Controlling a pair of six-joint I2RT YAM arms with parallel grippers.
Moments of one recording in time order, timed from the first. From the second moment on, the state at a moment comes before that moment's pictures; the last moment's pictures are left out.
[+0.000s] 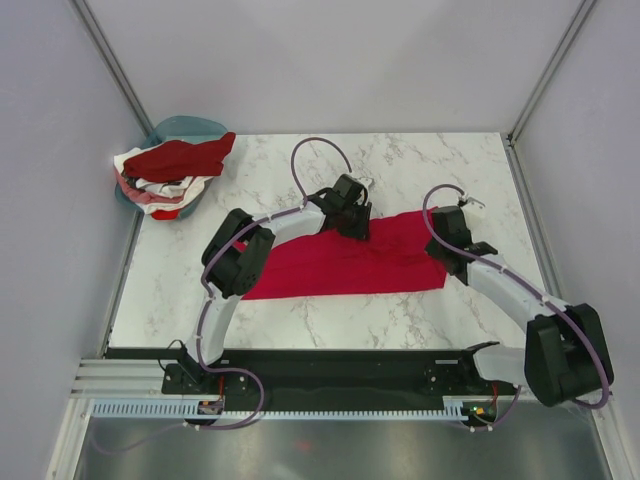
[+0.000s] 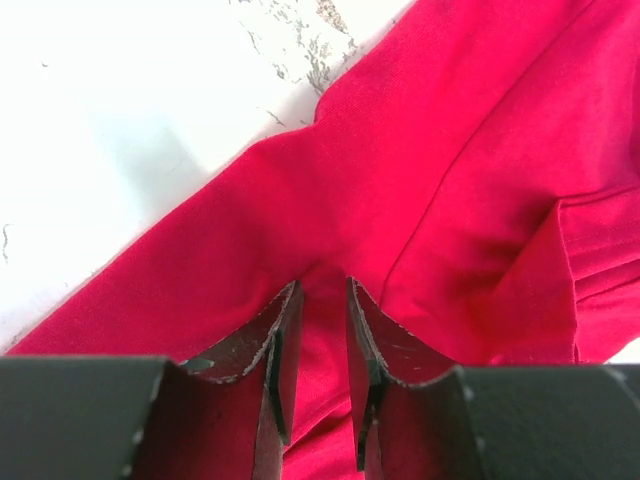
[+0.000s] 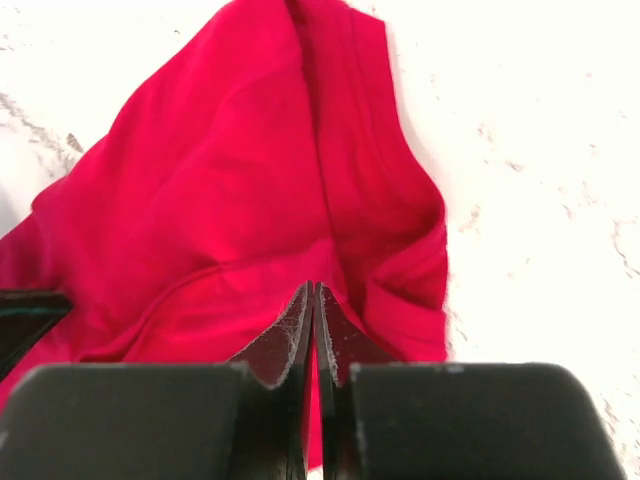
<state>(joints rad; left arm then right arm) -0.72 2.20 1.61 -0.27 0.16 -0.39 0.29 1.23 0.67 -0.25 0.39 0.70</state>
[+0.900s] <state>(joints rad) -0.74 2.14 1.54 -0.27 0.15 -0.37 0.28 1.19 0.58 -0.20 0.24 0.67</state>
